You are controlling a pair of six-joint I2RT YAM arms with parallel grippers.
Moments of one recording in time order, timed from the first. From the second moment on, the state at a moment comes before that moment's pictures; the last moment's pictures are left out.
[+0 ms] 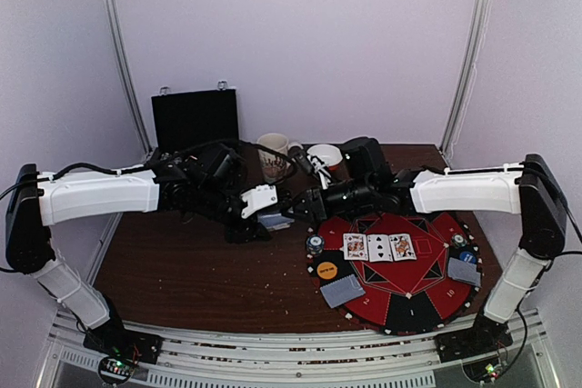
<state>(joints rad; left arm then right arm) -0.85 1.55 1.14 -0.46 0.23 0.53 0.81 1.70 1.15 0.05 -0.54 0.38</state>
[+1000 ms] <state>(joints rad) -0.85 1.55 1.14 -0.46 0.21 0.52 0.54 1.25 0.91 -0.15 -0.22 0.67</state>
